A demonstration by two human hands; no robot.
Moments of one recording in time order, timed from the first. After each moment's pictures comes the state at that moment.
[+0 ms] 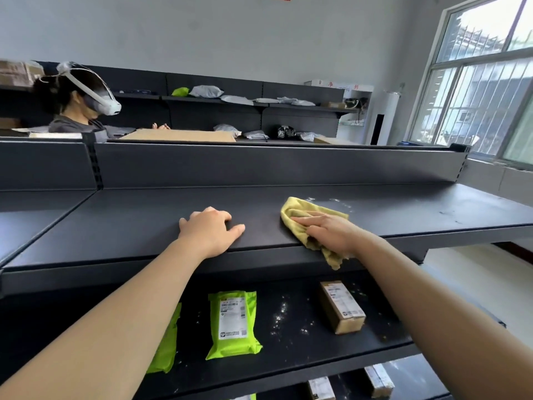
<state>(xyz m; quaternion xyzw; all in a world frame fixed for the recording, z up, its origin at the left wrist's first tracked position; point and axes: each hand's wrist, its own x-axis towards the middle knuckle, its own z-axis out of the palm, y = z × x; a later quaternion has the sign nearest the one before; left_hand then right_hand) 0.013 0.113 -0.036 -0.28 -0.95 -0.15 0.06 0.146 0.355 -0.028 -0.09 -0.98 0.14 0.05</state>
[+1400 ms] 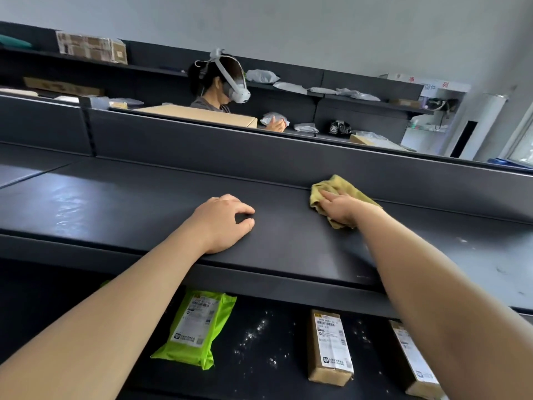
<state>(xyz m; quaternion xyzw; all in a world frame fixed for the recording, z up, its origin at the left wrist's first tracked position) 0.020 0.237 -0.038 -0.28 -0.93 -0.22 0.06 -0.008 0.548 -0.027 -0.17 -0.98 0.05 -0.06</state>
